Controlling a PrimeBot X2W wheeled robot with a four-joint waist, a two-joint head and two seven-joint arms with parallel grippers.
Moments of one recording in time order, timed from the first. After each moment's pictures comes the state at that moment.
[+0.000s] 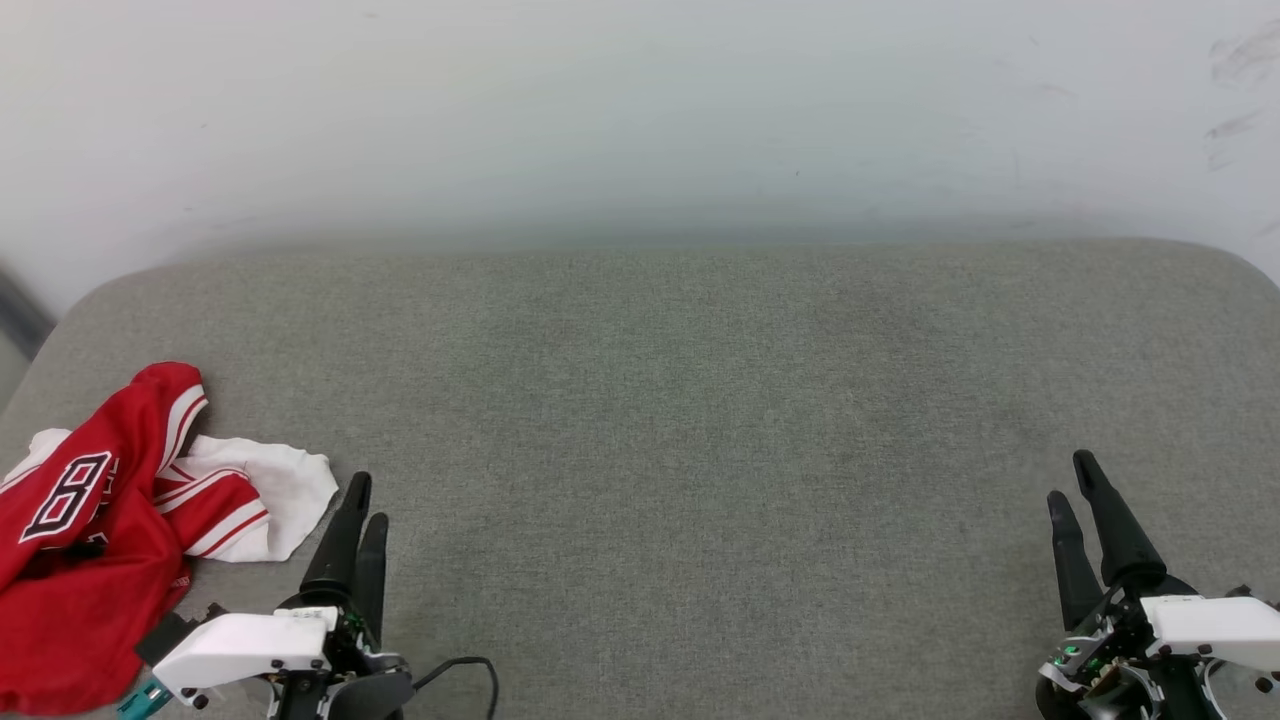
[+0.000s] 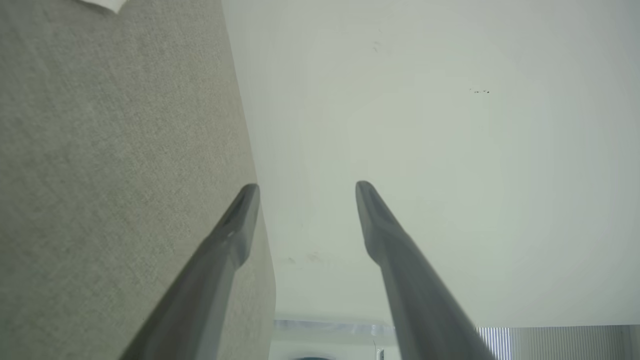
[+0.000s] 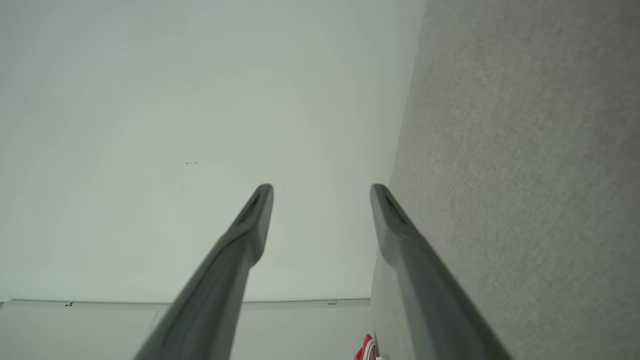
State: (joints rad) left arm -0.08 0.05 0.08 0.26 -1.61 -0.13 0.09; right arm -0.07 -0.05 -0.11 0.25 1.62 0.13 0.09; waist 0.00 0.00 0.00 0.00
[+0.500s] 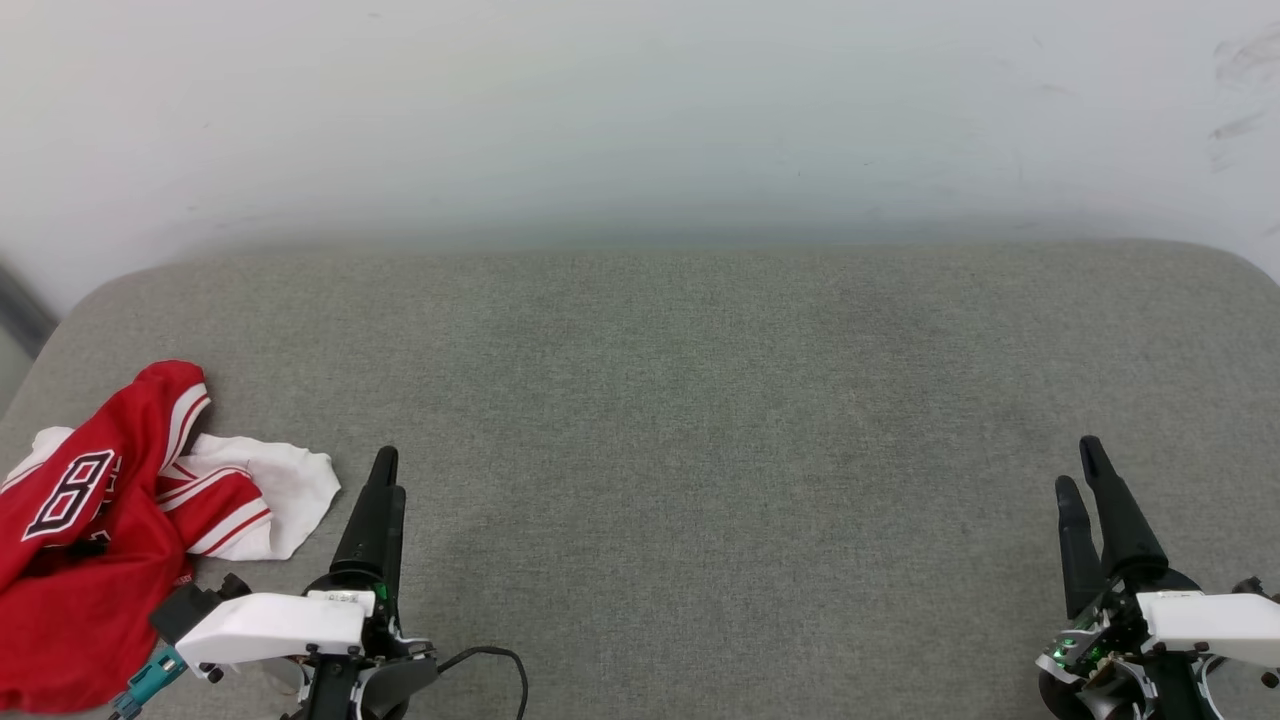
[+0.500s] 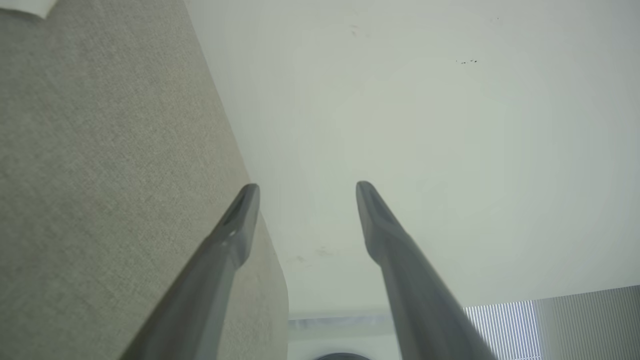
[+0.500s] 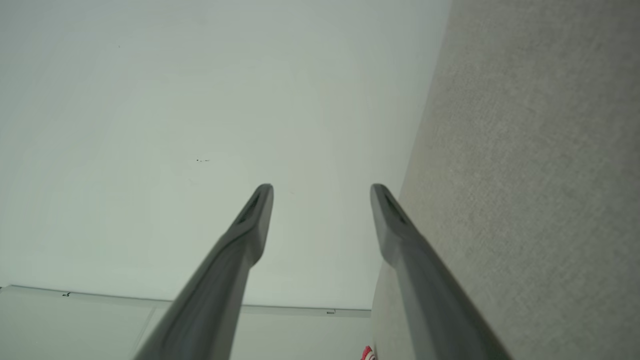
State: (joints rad) left arm -0.09 0.05 0.00 0.20 -1.52 -0.13 0.02; right arm -0.06 -0.05 -0.07 0.18 1.58 0.13 0.02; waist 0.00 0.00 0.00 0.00
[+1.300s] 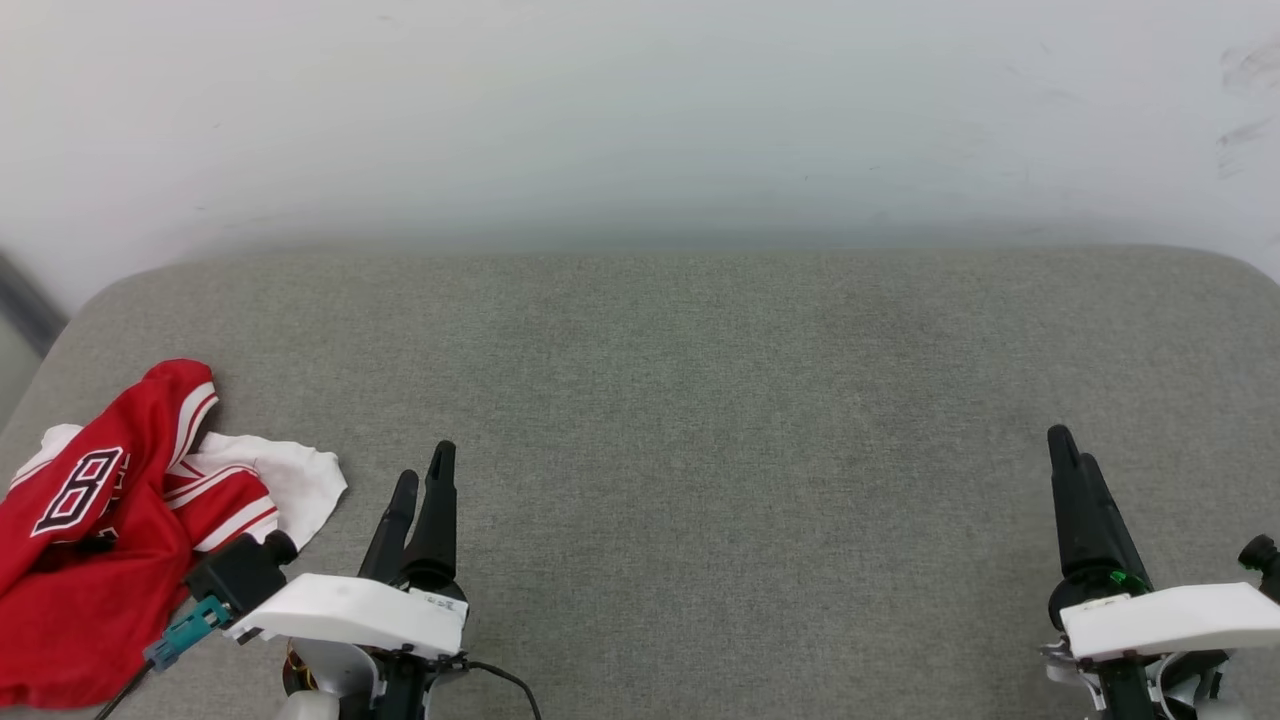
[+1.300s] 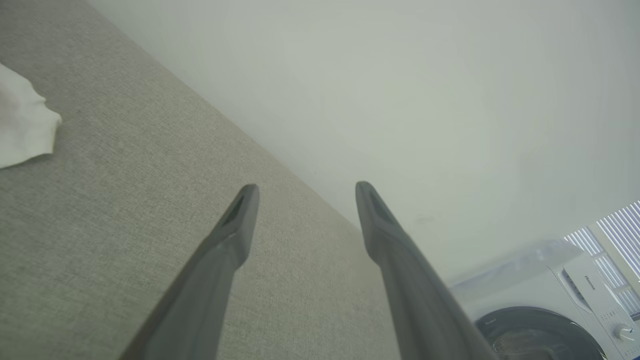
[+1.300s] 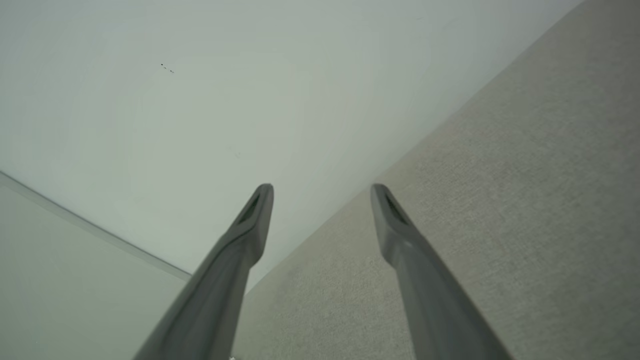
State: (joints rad) left arm -0.09 0.05 -0.07 0.17 -0.95 -0.09 -0.07; right arm -0.03 -0.06 -0.04 0.09 0.97 0.13 -0.07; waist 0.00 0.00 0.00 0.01
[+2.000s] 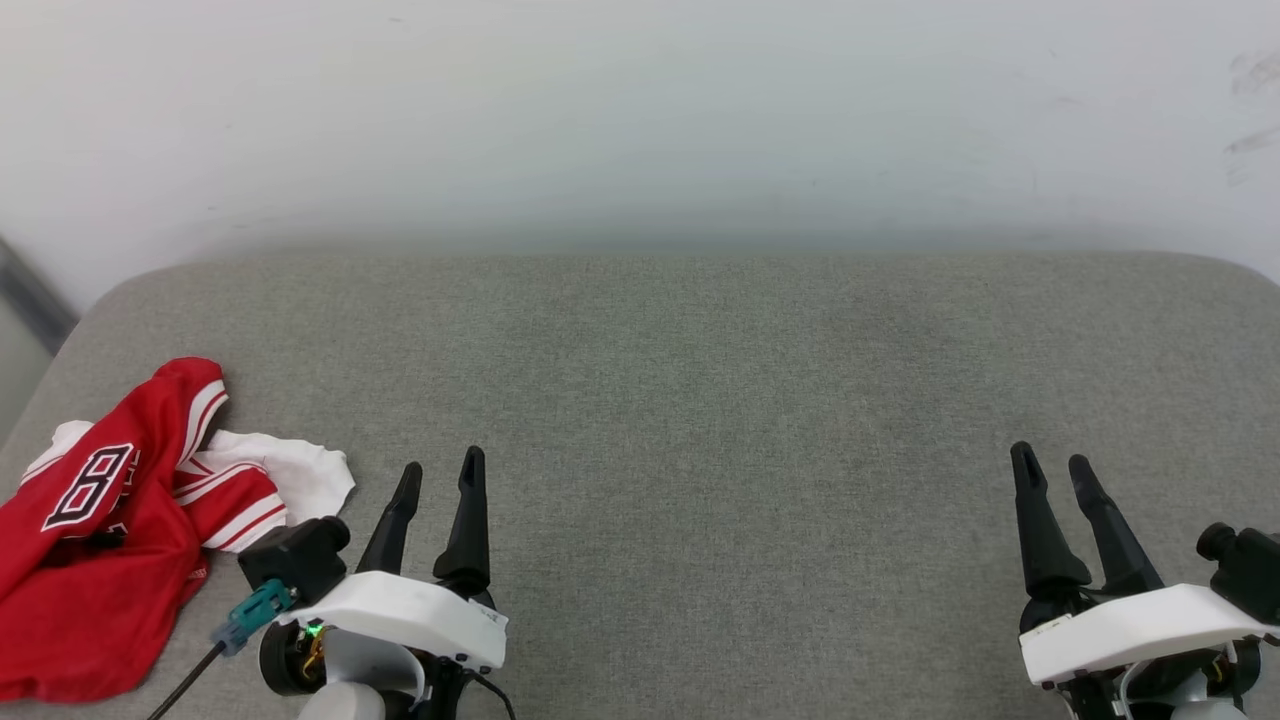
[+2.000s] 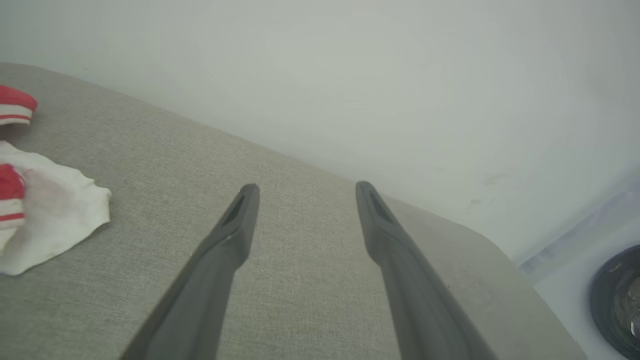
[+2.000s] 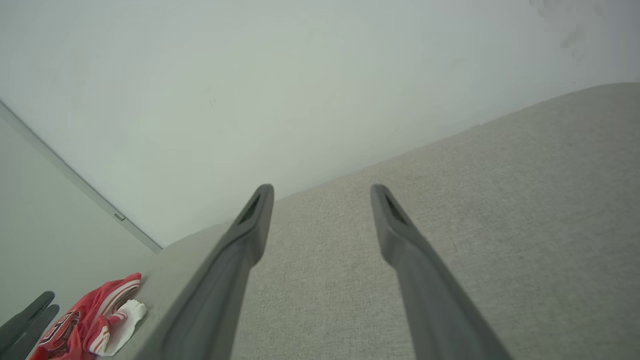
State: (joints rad) left arm -0.11 0.05 -0.12 0.20 -0.58 -0.04 -0.13; right arm -0.01 -0.06 -0.02 0.06 0.57 0.13 -0.07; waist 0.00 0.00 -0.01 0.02
